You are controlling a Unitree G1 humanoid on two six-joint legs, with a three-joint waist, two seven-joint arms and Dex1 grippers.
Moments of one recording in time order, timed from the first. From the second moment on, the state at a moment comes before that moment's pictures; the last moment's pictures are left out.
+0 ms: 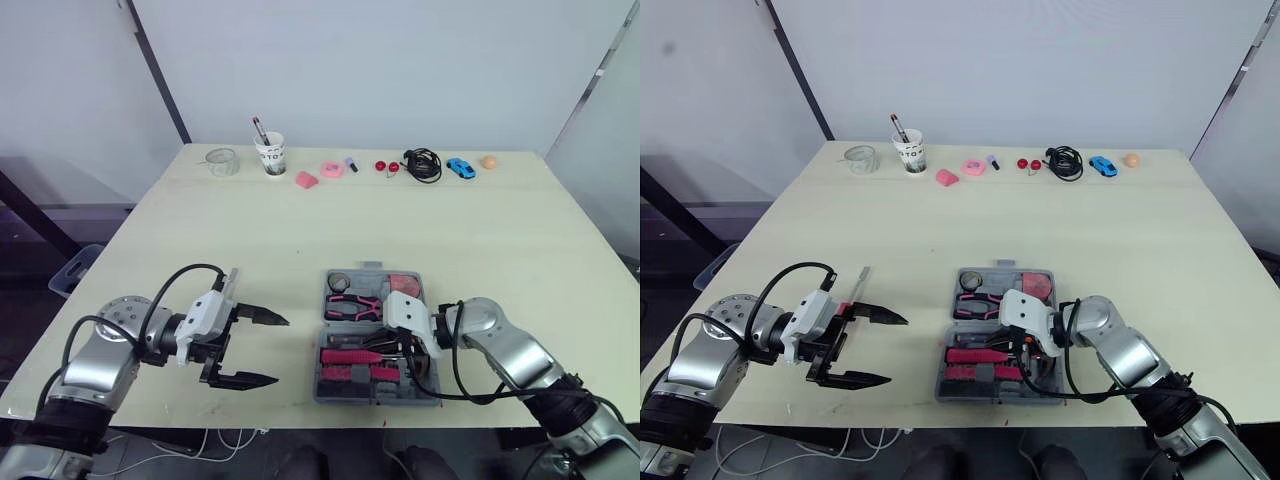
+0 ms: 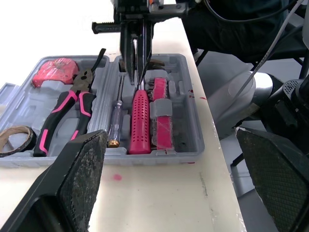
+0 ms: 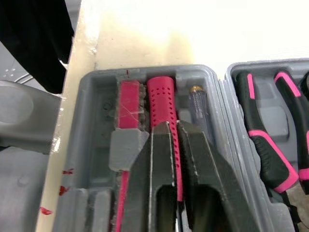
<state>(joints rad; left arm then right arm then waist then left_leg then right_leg) -0.20 0.91 -0.05 0.09 -0.51 -0.09 -1.56 -0.43 -0.49 0.47 -0.07 0.11 0.38 1.06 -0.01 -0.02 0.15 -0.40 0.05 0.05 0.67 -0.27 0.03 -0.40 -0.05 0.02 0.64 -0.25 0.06</state>
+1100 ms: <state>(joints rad) 0.14 0.77 0.32 0.02 -0.58 0.15 -1.13 0.07 -0.52 -0.20 -0.04 0.37 0.11 0.89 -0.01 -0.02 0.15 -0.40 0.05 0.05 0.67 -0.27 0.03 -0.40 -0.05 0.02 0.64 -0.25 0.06</state>
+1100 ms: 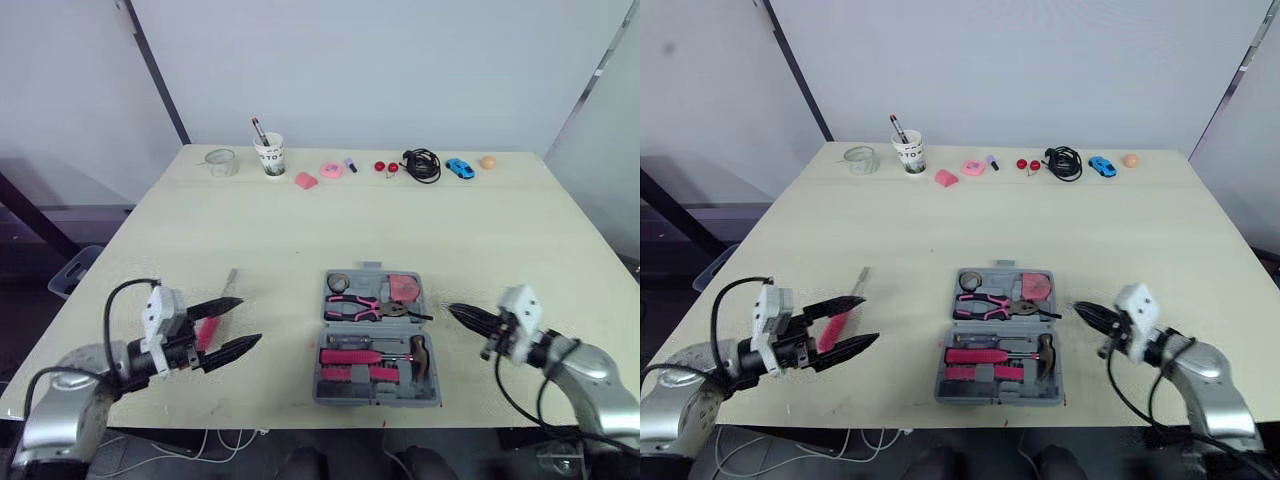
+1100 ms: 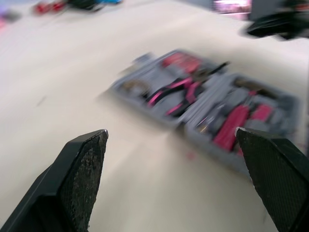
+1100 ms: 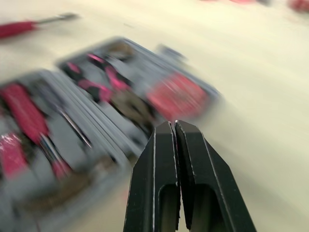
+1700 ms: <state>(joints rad) 0.35 0.59 0.46 0.10 -0.49 0.05 -0.90 0.41 -0.49 -0.49 0.03 0.49 0.00 0.88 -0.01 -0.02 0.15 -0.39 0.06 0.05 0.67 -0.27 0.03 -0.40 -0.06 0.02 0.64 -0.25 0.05</state>
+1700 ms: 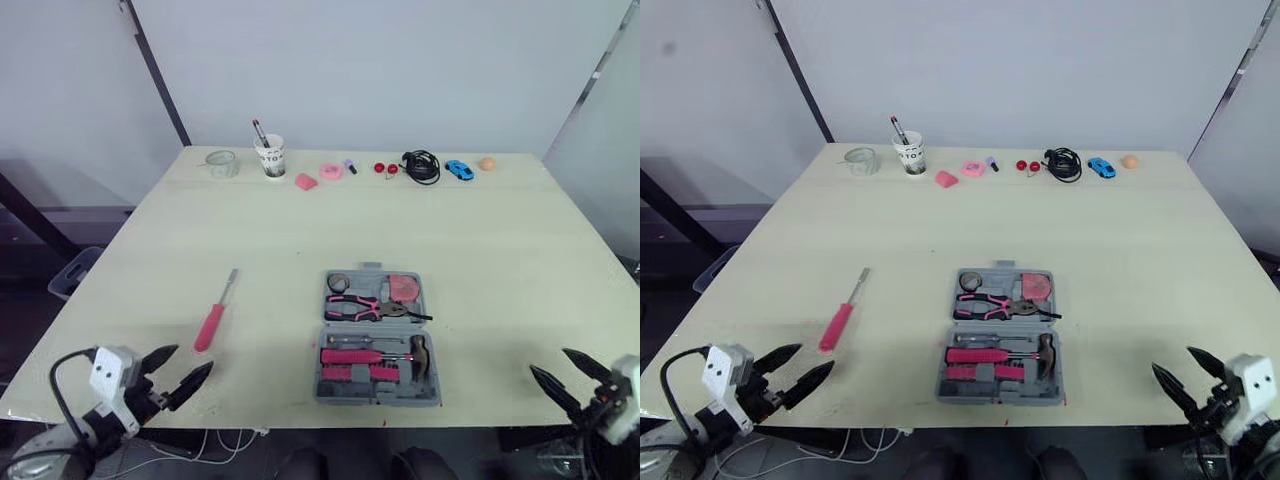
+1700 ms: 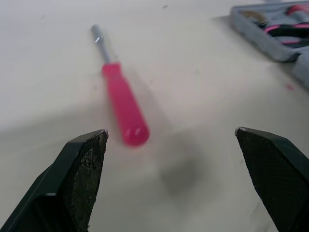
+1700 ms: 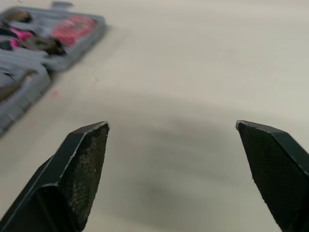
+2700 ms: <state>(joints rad) -0.02 0.59 0.31 0.06 -0.34 0.41 -0.50 0.20 -0.66 -0.23 -0.30 0.60 0.17 1.13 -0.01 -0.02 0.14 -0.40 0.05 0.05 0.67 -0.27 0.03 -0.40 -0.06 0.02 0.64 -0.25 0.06</state>
